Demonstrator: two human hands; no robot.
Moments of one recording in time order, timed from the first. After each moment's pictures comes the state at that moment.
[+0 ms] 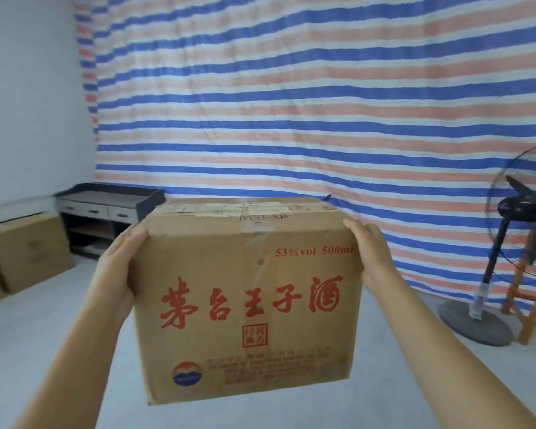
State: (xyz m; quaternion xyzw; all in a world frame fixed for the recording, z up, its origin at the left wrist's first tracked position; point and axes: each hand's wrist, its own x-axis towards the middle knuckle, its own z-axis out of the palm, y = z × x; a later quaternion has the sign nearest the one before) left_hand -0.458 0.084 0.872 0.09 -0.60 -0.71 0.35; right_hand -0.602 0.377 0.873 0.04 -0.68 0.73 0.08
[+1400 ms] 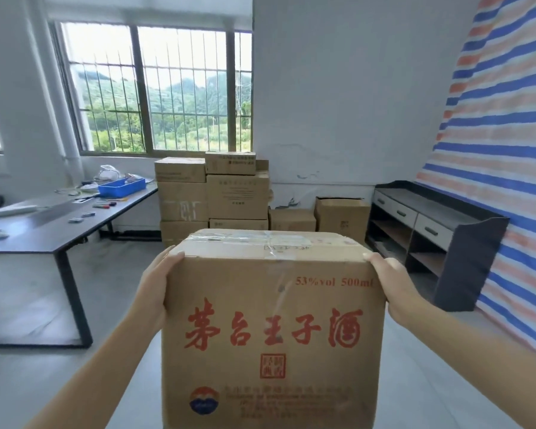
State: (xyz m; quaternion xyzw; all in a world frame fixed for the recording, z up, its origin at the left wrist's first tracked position) left_hand -0.366 -0.384 0.814 0.47 -0.39 -0.47 0.64; right_hand -0.704 -0.368 0.822 0.41 -0.62 0.57 -0.36
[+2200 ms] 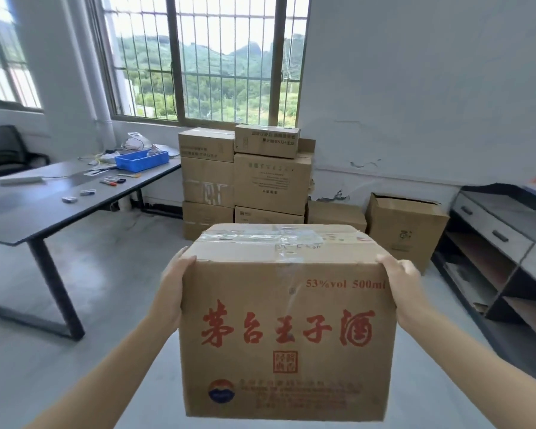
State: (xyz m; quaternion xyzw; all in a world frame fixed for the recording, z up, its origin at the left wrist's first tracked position) left_hand -0.483 -0.798 0.767 0.53 -0.34 -0.43 0.64; right_hand -0.802 -0.840 0.791 0.44 -0.61 0.53 -0.39
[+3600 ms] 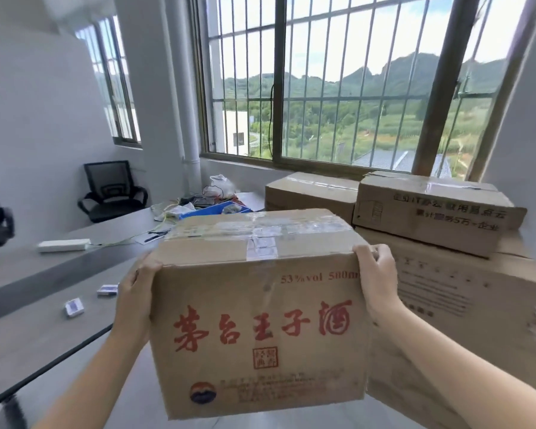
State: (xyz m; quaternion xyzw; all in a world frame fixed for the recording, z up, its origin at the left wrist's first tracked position) left_hand -0.060 -1.514 0.800 0.59 -0.25 -0.17 0.75; right_hand -0.320 -1.694 0.820 0.59 -0.46 0.51 -0.43
